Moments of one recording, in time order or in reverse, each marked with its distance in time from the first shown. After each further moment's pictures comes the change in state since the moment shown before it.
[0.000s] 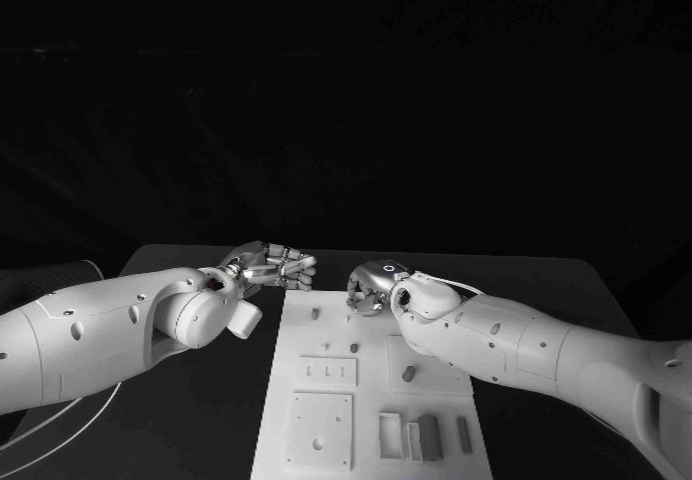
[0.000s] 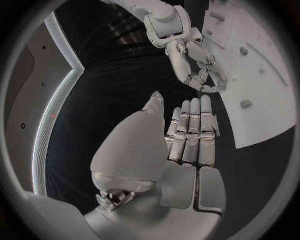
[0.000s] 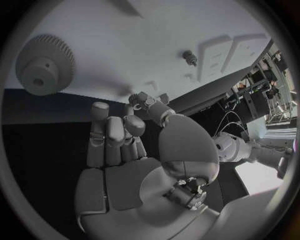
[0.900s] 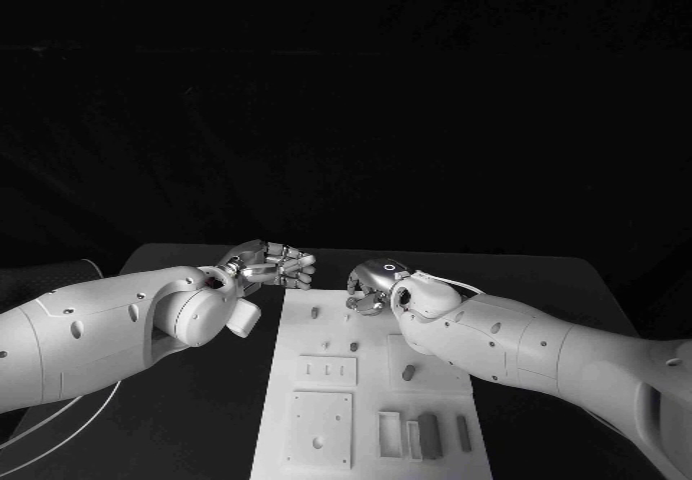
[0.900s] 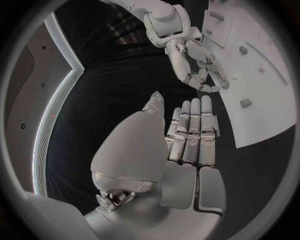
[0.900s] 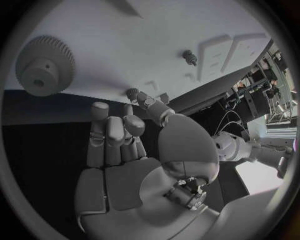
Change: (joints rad) left arm 0.000 0.001 0.000 -0.006 0.000 0.000 -0.001; left_hand 0.000 0.000 -0.005 -0.001 0.000 0.000 0.000 0.000 -0.001 0.000 0.000 -0.001 -0.001 0.000 0.000 -0.004 0.001 -0.009 0.000 0.000 0.000 0.000; right arm 0.000 -0.004 0.000 0.005 0.006 -0.006 -0.002; right_hand -0.007 -0.025 0.000 0.000 -0.004 -0.026 0.014 -0.020 -0.004 0.000 0.015 0.000 0.000 -0.001 0.006 0.000 -0.008 0.000 -0.003 0.003 0.000 0.000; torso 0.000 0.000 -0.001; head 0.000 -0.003
